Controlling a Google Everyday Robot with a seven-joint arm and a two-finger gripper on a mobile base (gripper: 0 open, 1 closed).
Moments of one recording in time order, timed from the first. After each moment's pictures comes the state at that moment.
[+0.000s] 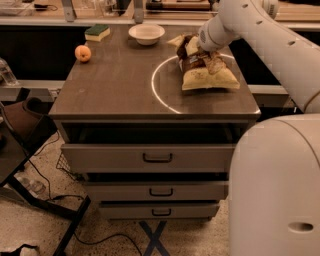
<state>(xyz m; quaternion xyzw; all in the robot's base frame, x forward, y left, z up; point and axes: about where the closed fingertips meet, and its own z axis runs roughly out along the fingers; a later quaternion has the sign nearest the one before) 0.839 -0.150 0.883 -0.16 0.90 0.08 0.40</state>
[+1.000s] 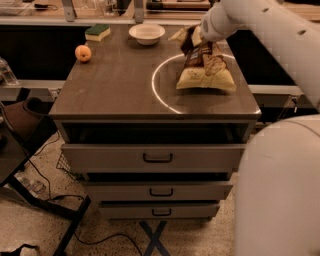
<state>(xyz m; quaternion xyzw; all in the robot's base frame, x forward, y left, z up) 0.825 -0.156 0.927 -0.17 0.89 0.05 0.42</state>
